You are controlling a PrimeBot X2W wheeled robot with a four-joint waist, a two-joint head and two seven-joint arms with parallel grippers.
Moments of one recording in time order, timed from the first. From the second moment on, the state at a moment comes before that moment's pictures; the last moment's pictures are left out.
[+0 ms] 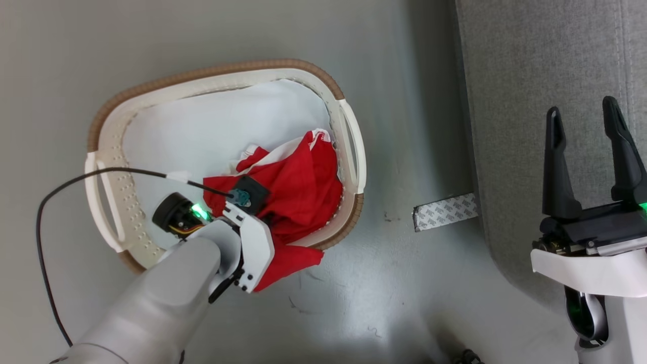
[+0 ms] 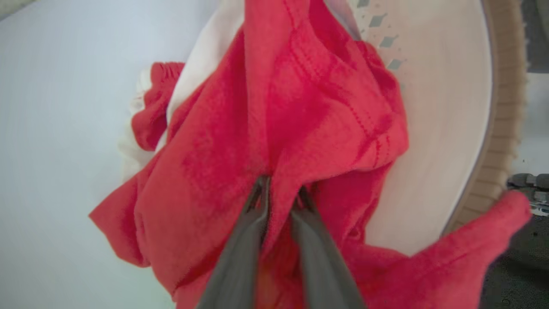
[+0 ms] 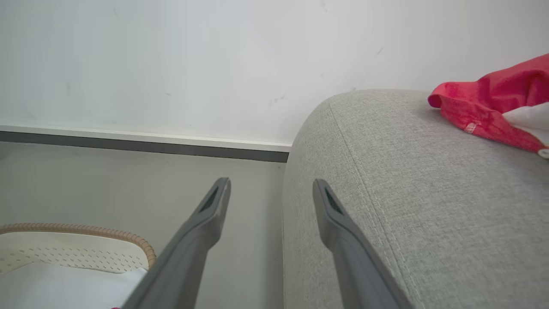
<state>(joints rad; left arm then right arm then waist) -0.93 0.24 -1.06 0.96 -0.54 -0.13 0.02 -0.37 -0.05 0.04 -0.09 0.17 0.13 -0.26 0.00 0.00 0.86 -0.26</state>
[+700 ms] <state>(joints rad) -0.78 0.20 -0.94 0.90 -0.72 -0.08 -0.24 -0.23 -0.05 0.03 0.05 0.17 0.13 -0.26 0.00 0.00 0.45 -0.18</state>
